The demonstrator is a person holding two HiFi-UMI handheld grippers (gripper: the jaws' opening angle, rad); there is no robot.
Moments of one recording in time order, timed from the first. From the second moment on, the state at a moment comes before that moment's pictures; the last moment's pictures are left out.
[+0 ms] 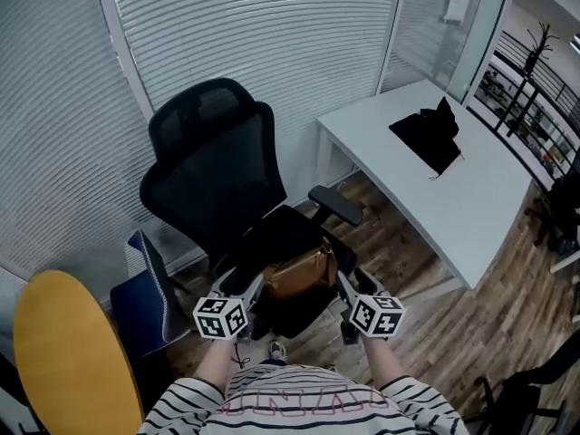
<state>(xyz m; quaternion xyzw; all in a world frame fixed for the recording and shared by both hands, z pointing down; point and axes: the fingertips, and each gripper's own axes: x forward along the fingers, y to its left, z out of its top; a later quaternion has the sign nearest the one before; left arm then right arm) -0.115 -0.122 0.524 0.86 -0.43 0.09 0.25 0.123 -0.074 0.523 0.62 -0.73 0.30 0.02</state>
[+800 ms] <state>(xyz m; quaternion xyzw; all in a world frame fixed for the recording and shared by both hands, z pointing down) -0.113 -0.189 0.581 0.84 -0.43 0.10 0.31 0.116 -0.151 0.566 0.59 -0.75 0.29 0.06</state>
